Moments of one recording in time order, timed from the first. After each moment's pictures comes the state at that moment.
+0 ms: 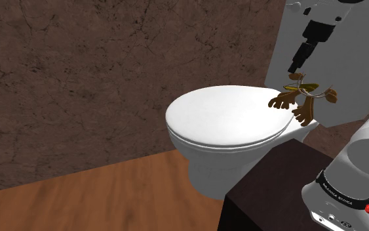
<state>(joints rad) -0.11 -0.84 -0.37 -2.52 -0.10 1.81 -0.47</state>
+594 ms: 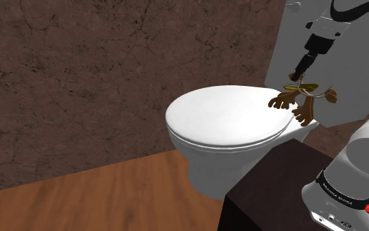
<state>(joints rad) -0.14 -0.78 -0.50 -2.58 -0.16 1.94 -0.58</state>
